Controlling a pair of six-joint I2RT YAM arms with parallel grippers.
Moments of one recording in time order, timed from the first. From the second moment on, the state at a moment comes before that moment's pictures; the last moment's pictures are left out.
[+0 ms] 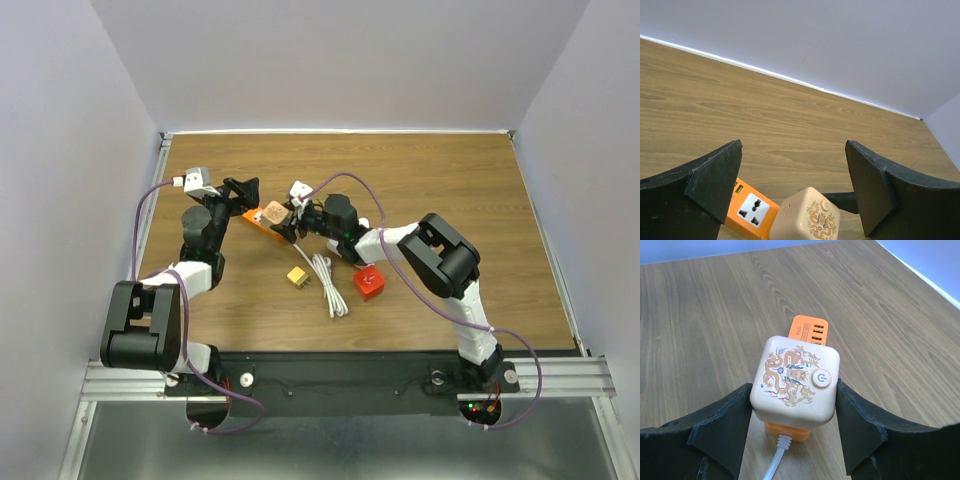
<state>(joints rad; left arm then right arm) -0.10 1.39 0.50 0.99 0.09 -0.50 0.77 2.18 1.26 0.87 -0.35 -0.14</state>
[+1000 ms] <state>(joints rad) -0.10 1.39 0.50 0.99 0.09 -0.50 0.83 2.17 1.20 0.92 -0.16 -0.13</state>
